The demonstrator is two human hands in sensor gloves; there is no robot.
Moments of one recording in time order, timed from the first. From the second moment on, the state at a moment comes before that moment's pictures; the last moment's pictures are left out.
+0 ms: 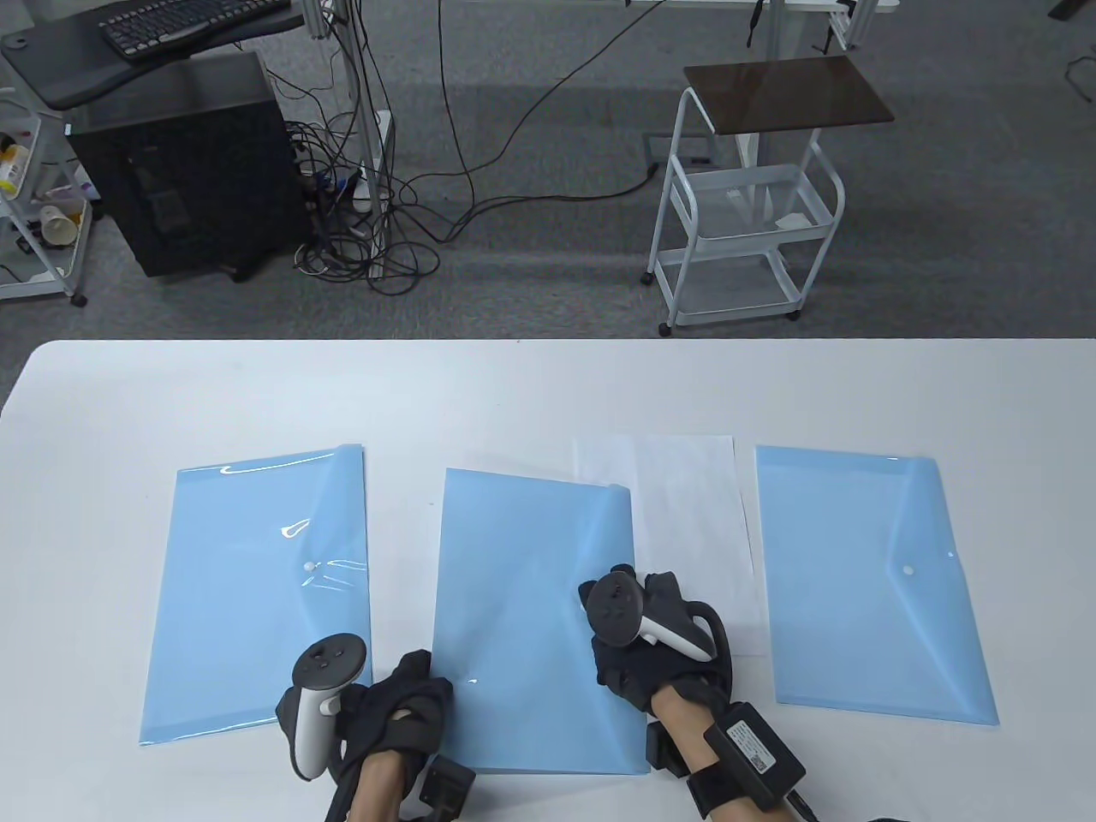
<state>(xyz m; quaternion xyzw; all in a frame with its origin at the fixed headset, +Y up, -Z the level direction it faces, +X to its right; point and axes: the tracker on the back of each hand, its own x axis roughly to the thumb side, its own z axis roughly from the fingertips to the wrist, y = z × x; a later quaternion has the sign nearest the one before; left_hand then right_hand) -0.197 -0.786 -0.220 -0.27 0.20 0.58 0.74 0.079 -0.776 -0.304 0.15 0.22 0.96 0.09</state>
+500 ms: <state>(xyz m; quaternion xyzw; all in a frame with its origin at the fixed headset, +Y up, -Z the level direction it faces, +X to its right) -0.197 -0.788 -0.221 -0.27 0.21 0.56 0.75 0.065 -0.787 -0.301 0.15 0.23 0.96 0.05</state>
